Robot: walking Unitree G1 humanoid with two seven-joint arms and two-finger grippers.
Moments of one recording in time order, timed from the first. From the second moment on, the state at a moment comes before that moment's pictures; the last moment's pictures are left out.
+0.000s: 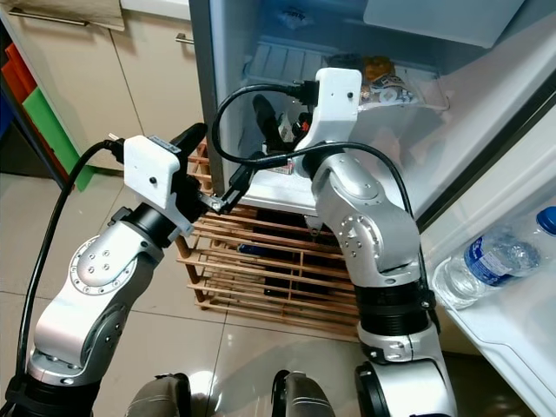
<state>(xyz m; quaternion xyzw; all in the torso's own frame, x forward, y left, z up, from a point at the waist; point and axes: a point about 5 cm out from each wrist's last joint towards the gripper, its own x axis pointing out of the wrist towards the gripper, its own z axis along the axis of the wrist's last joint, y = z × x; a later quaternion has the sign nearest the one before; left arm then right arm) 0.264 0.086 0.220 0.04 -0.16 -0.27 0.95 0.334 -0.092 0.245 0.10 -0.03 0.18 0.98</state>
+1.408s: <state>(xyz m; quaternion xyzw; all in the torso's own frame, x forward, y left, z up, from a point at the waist) 0.264 0.067 0.222 0.00 -0.21 -0.30 0.93 0.406 -0.171 0.226 -0.20 -0.11 0.00 0.97</state>
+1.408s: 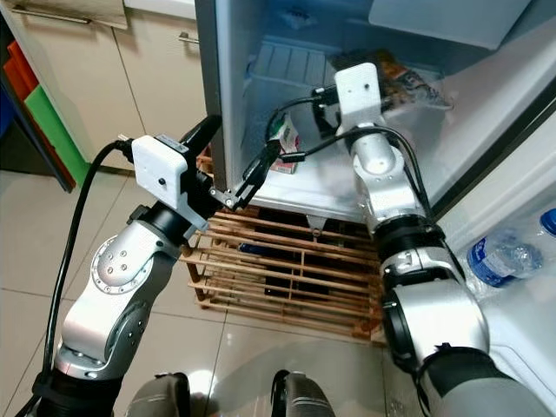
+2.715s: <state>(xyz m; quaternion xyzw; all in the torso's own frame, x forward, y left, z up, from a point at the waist) 0.265 0.067 0.219 0.00 -0.20 -0.30 0.93 0.378 -0.185 0.195 -0.03 -0.01 0.12 0.99</state>
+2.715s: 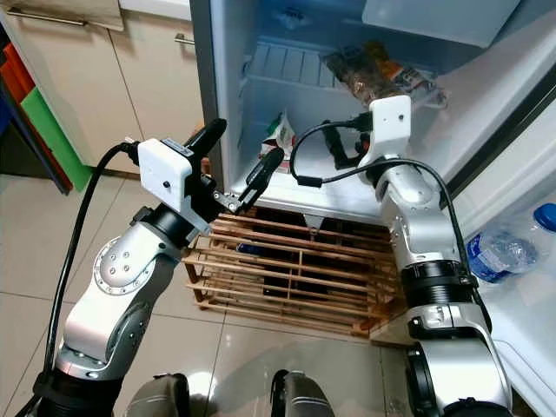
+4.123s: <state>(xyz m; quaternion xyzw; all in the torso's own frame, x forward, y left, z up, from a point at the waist) 0.266 0.067 0.217 0.00 -0.20 -0.30 0.93 0.380 -0.201 0.245 -0.13 -0.10 0.02 0.99</state>
